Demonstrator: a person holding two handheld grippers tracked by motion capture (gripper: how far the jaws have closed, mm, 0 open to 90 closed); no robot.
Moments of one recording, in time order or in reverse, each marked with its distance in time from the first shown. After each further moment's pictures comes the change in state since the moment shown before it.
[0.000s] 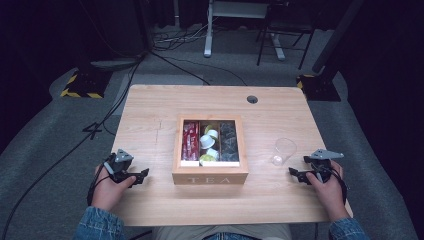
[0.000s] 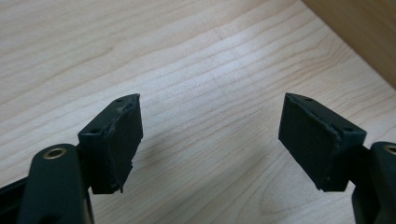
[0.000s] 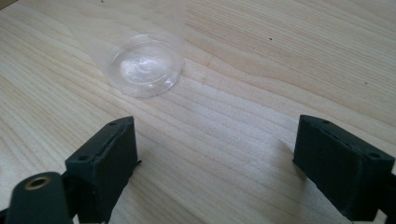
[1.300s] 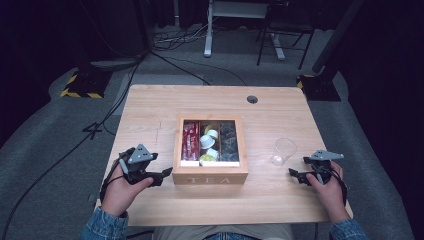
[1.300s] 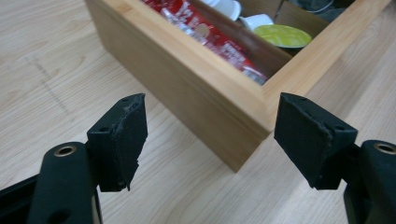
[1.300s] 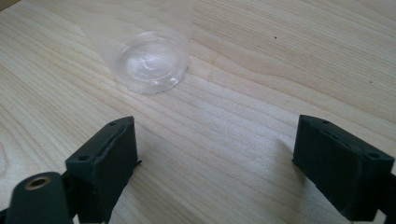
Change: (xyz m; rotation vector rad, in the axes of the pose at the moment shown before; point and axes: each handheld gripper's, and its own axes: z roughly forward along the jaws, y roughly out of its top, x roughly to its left) left arm -0.075 0.051 -0.033 -0.135 -0.213 0.190; right arm 0.002 -0.001 -0.002 0.000 0.009 -0.008
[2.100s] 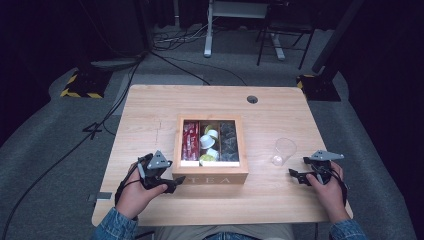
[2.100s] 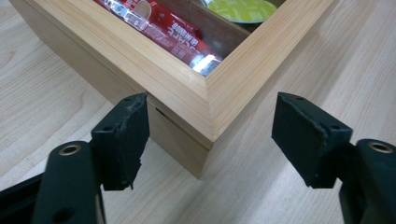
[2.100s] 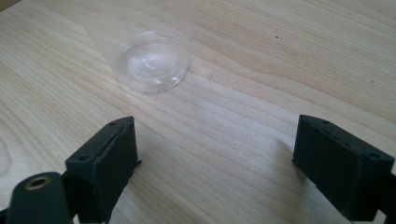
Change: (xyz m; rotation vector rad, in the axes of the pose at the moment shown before) left arm -0.021 -0.003 0.029 0.080 -0.046 0.055; right arm 0.000 0.000 0.000 0.000 0.002 -0.002
